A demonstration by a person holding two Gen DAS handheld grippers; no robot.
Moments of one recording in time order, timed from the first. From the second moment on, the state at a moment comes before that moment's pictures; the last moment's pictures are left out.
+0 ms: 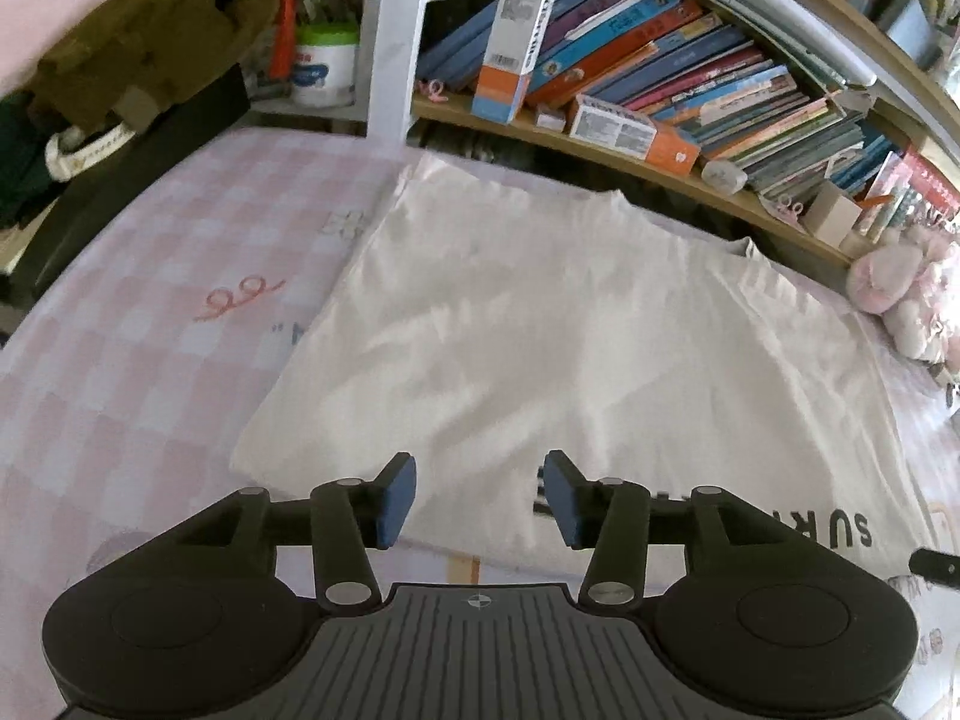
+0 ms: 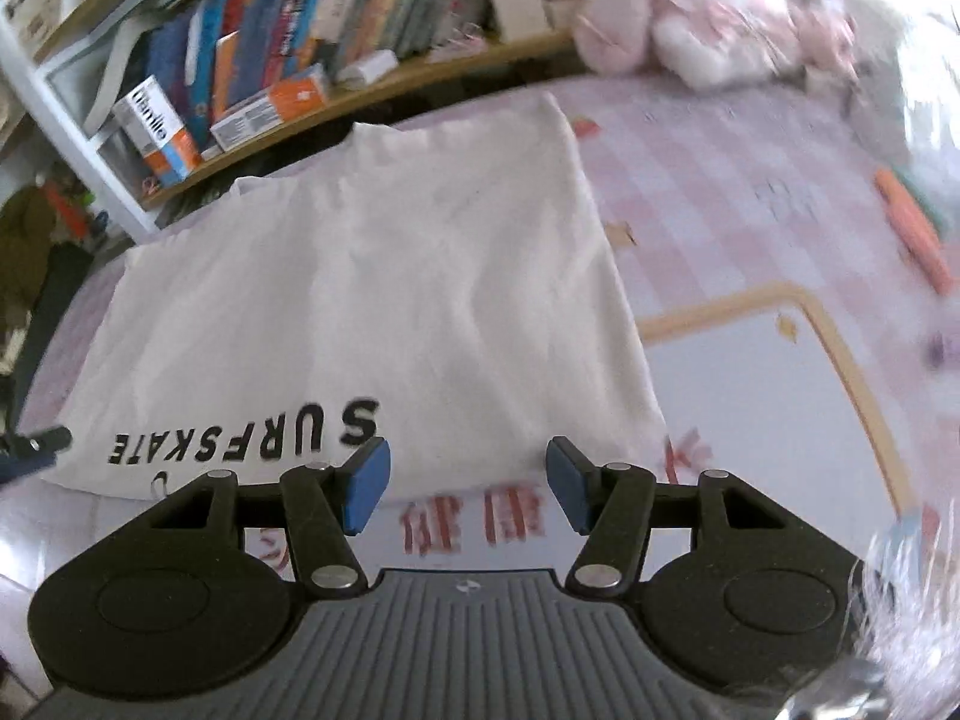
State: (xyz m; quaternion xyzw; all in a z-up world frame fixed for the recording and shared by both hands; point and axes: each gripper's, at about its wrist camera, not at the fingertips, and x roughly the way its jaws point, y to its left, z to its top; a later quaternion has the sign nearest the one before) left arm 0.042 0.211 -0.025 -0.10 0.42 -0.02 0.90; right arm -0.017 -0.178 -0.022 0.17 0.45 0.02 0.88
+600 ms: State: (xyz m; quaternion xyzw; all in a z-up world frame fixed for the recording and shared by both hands) left arm 0.017 0.275 -0.053 -0.37 0.42 0.06 0.83; right arm -0.015 -0.254 -0.050 0.41 0.45 0.00 0.79
